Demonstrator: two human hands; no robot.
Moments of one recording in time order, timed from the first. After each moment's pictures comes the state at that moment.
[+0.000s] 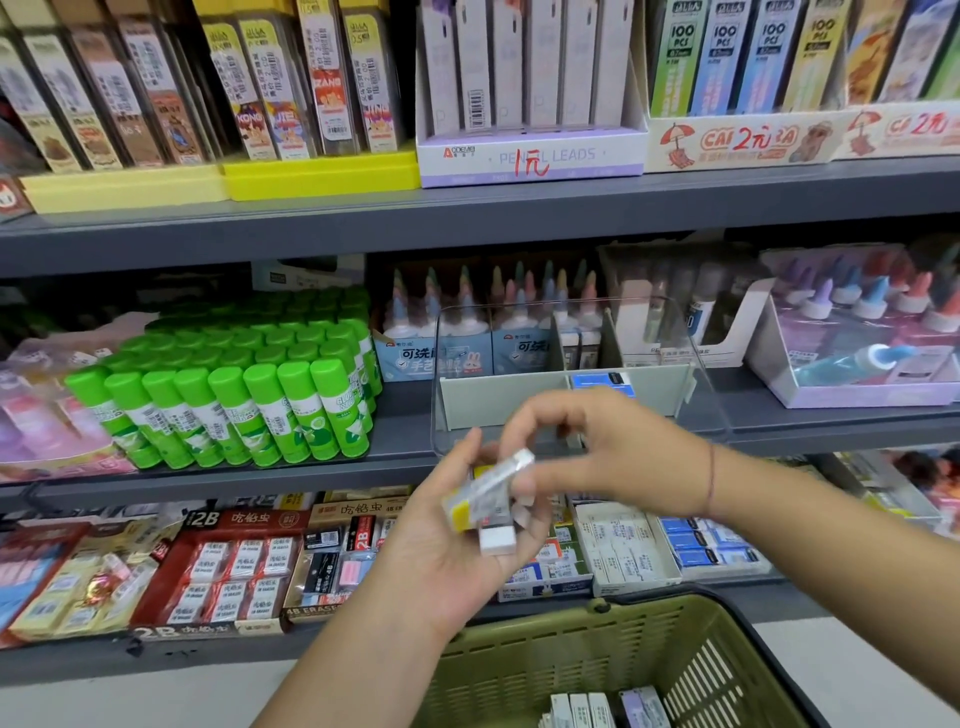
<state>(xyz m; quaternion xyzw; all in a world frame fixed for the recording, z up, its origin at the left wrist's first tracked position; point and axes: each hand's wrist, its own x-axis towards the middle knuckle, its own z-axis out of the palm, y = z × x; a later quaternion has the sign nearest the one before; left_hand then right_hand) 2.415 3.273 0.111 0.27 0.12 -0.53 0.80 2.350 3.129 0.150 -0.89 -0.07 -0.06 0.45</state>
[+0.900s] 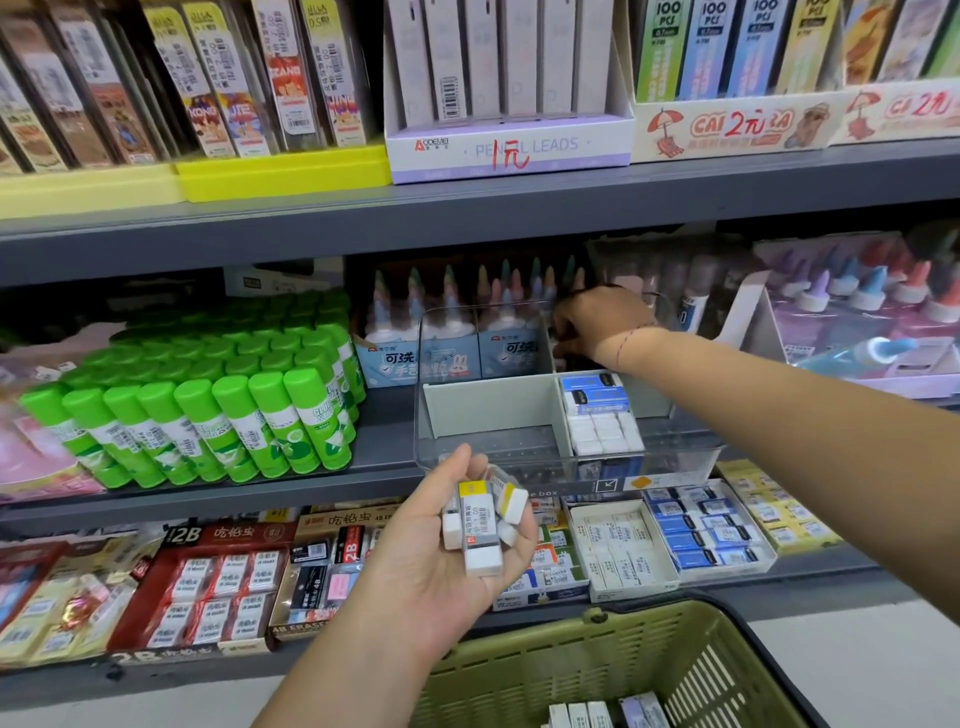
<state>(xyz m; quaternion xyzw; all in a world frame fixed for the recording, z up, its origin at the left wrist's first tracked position) 2.423 3.268 0.102 0.30 0.14 -0.51 0.79 2.468 2.993 0.121 -0.98 0.16 -0.13 -0.06</state>
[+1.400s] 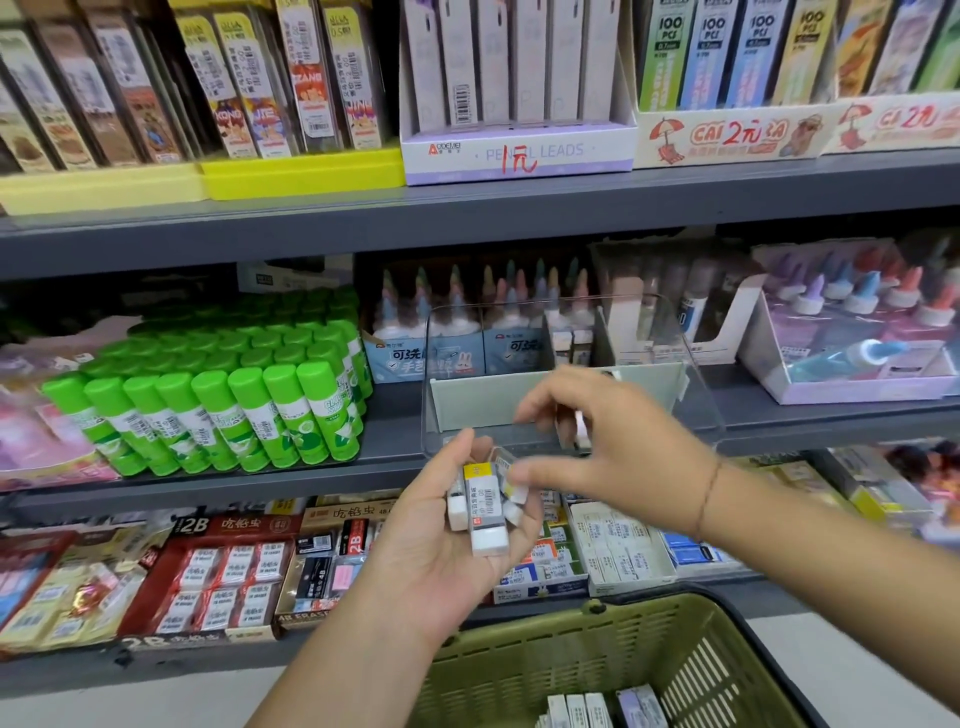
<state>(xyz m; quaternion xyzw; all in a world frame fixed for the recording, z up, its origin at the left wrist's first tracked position) 2.418 3.270 0.109 0.27 0.12 -0.50 0.81 2.345 3.123 0.140 -0.93 0.03 -0.17 0.32</state>
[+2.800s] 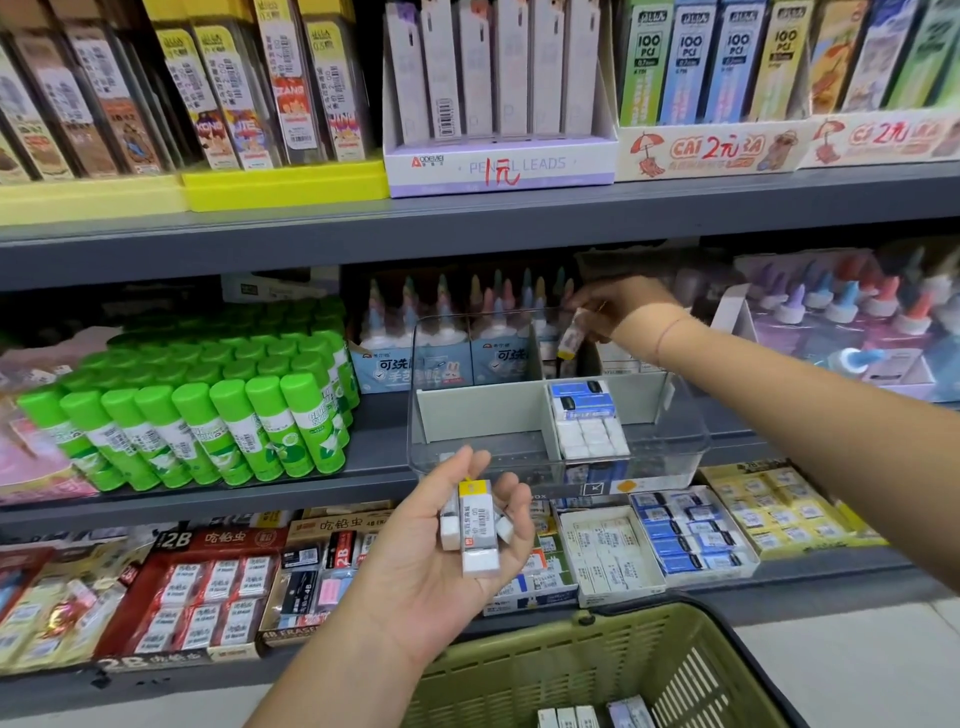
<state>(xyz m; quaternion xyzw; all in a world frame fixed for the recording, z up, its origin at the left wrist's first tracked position) 2.417 3.269 0.106 0.28 0.12 -0.52 0.79 2.427 2.988 0.152 -0.94 0.22 -0.17 0.20</state>
